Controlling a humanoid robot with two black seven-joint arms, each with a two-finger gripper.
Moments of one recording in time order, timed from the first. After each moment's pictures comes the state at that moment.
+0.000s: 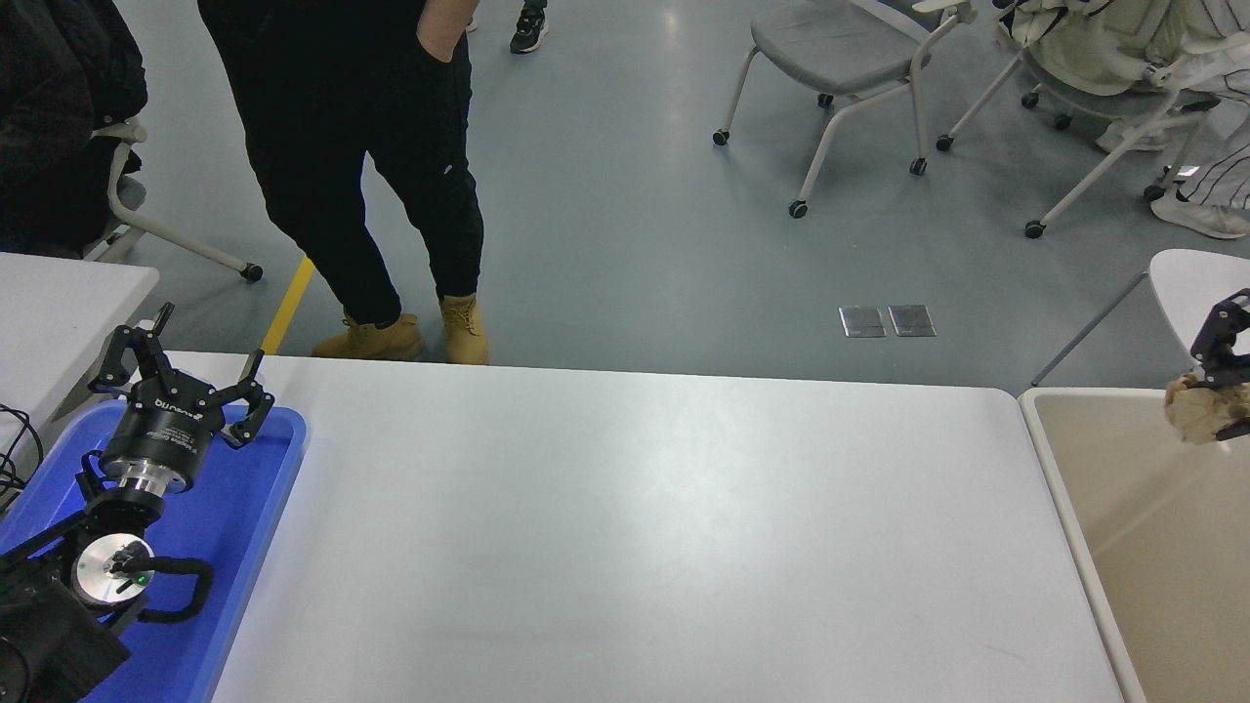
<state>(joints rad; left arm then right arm) -0.55 0.46 -0.60 -0.39 -0.23 -0.70 -0.59 1.82 -1.21 -0.52 1.43 0.00 0.07 -0.87</state>
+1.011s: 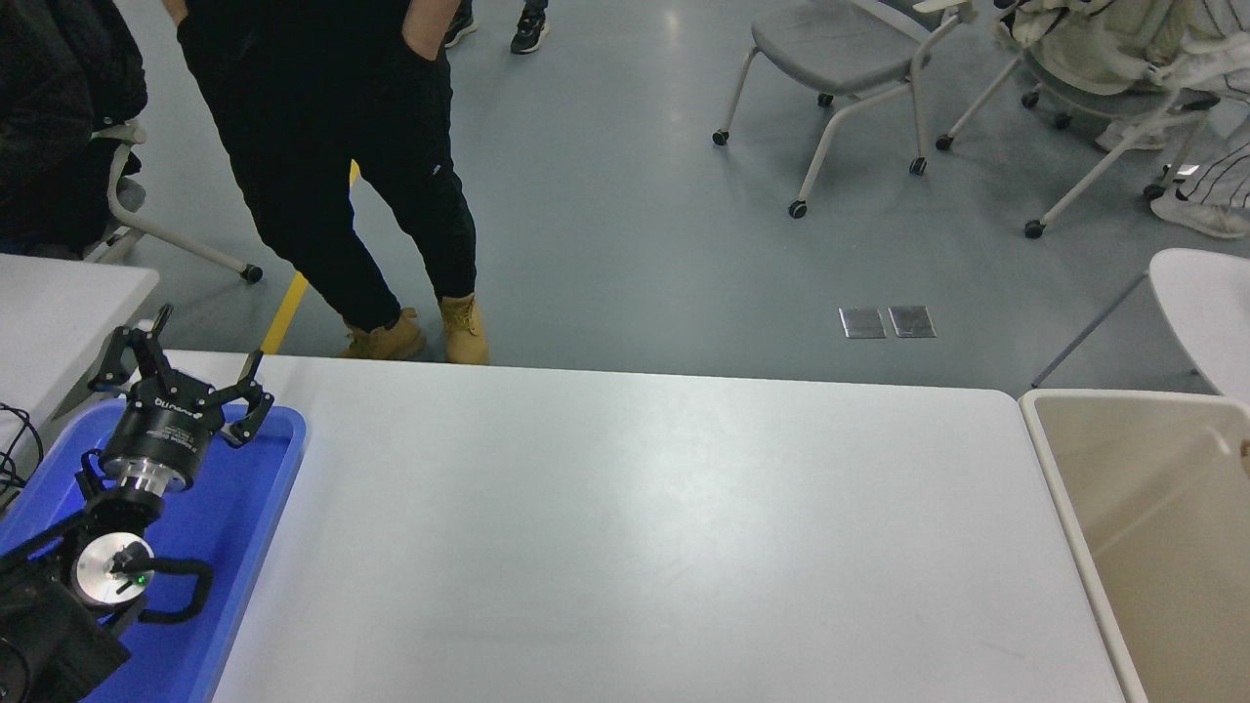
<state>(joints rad) -0.55 0.46 -0.60 -0.39 -0.23 -0.70 -0.59 1.02 -0.76 -0.22 0.60 -0.13 0.07 -0.51</state>
